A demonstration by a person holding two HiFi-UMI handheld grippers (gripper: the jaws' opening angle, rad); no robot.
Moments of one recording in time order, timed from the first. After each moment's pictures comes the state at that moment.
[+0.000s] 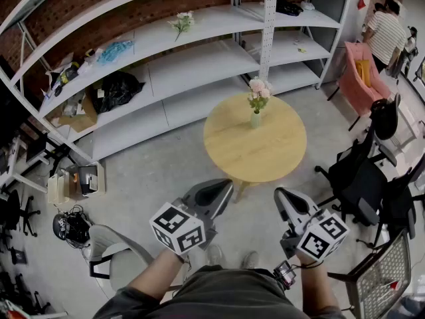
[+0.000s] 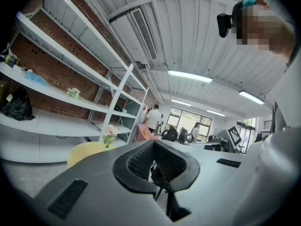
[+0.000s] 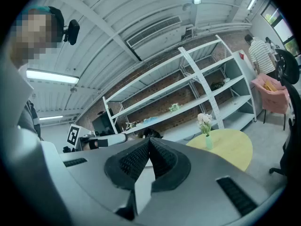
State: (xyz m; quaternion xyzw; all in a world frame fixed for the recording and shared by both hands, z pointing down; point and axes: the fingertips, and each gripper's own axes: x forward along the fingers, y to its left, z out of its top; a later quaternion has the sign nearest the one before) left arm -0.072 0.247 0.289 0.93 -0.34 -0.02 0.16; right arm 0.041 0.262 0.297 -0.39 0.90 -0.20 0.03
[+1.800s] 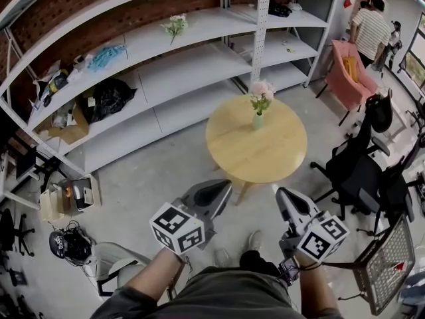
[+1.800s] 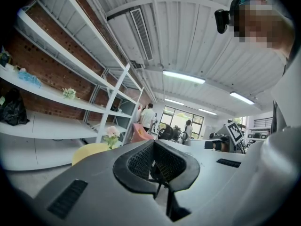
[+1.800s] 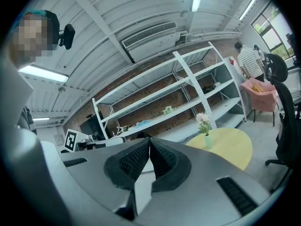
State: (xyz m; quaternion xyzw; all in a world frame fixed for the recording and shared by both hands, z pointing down) left arm -0.148 0.235 0.295 0.94 -0.29 -0.01 0.15; right arm -0.028 0.260 0.297 -0.46 0.87 -0.20 0.05
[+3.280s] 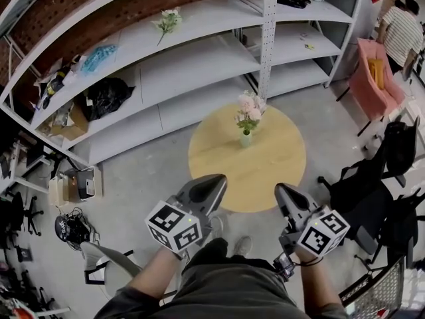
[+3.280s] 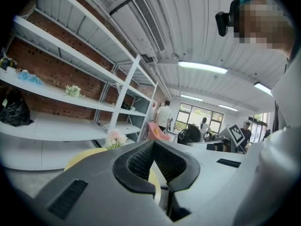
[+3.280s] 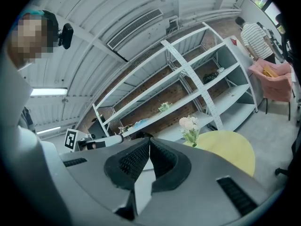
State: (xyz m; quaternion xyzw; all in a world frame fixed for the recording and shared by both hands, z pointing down) left arm 0.001 0.056 0.311 0.91 -0.39 0.02 0.16; right arm 0.133 0.065 0.329 -0.38 0.89 -0.25 0.04
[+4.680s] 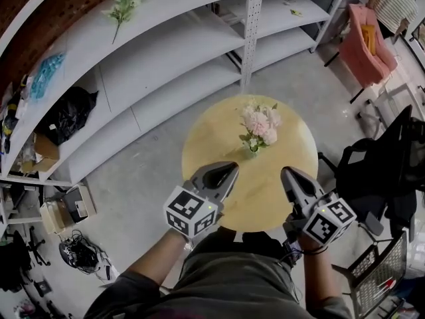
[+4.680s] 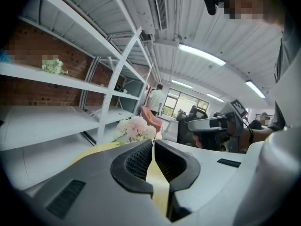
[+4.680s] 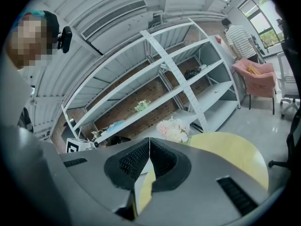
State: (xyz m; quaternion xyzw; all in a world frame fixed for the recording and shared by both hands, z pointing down) left arm -0.019 -0.151 0.414 0.94 -0.27 0.10 0.19; right arm 0.089 -0.128 0.378 -0.48 0.82 -0.30 0.02
